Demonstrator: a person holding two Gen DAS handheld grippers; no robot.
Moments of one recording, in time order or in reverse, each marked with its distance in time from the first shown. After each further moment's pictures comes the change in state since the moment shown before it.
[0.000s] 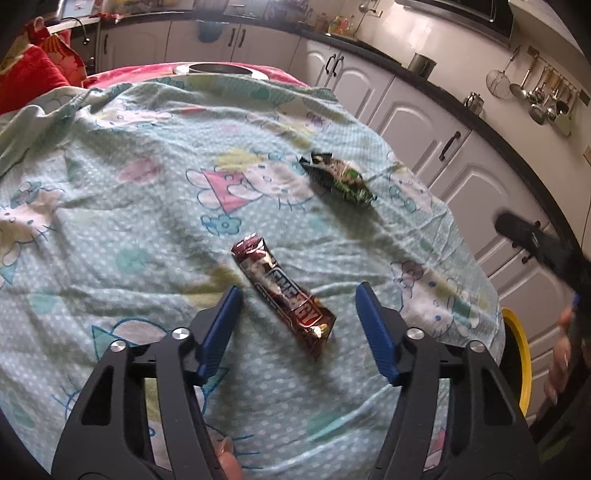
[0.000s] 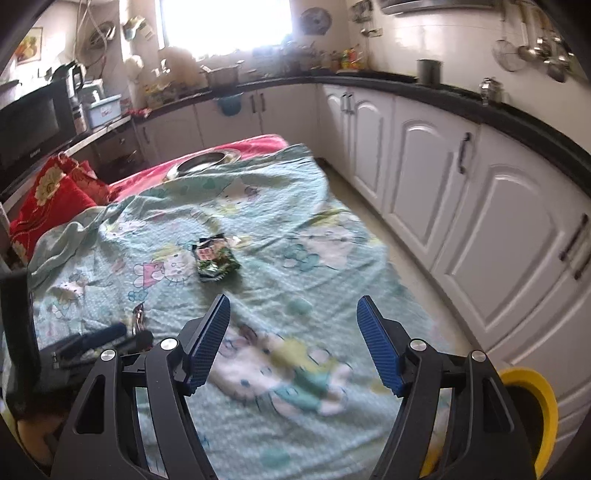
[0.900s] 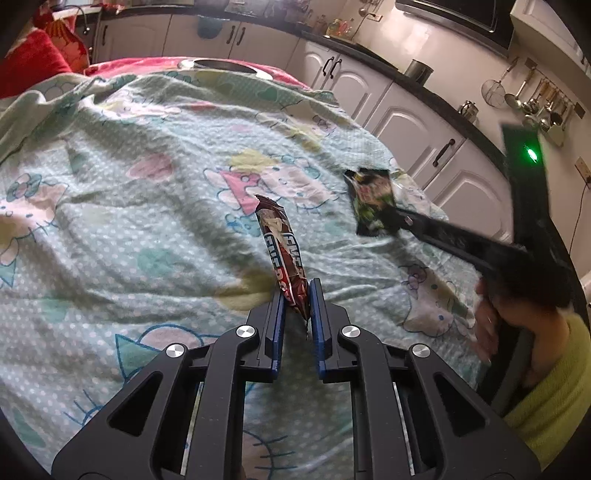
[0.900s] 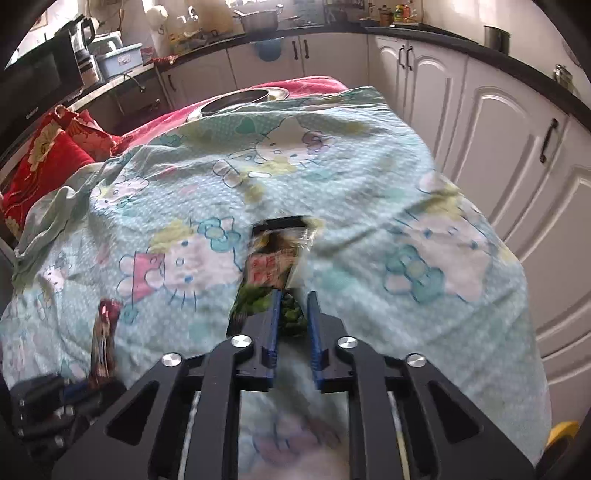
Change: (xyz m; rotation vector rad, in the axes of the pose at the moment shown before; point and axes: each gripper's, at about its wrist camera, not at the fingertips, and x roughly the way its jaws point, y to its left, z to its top) left arm -0.009 0.021 0.002 -0.024 -0.011 -0.065; right arm 0.118 0.044 0.019 -0.067 0.185 0.122
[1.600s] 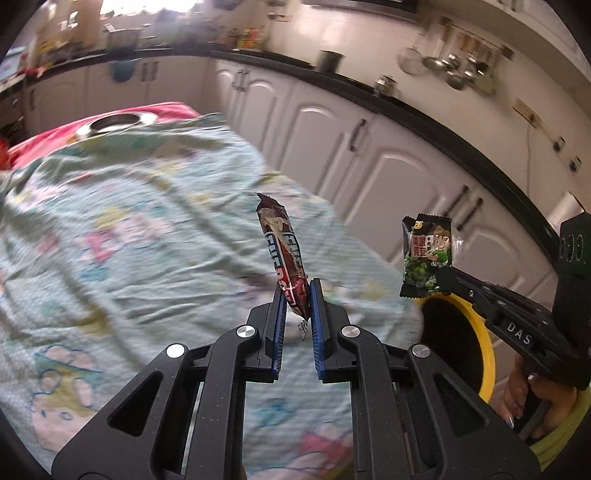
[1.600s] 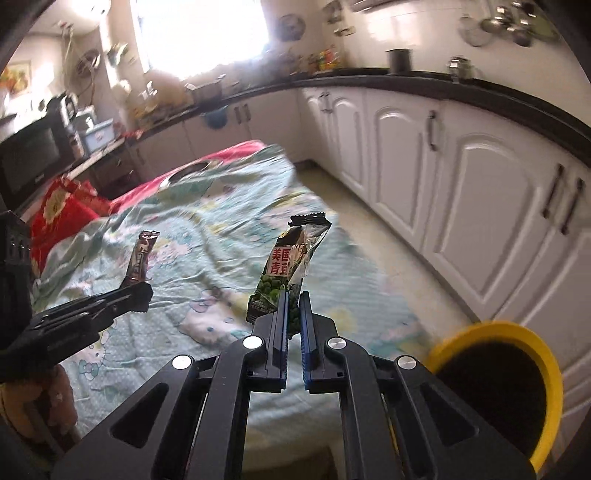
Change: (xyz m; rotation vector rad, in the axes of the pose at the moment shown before) left arm -0.016 -0.139 -0.009 0.262 -0.026 -0.151; right arm -0.177 -0.083 -0.115 0.191 -0.241 -0.103
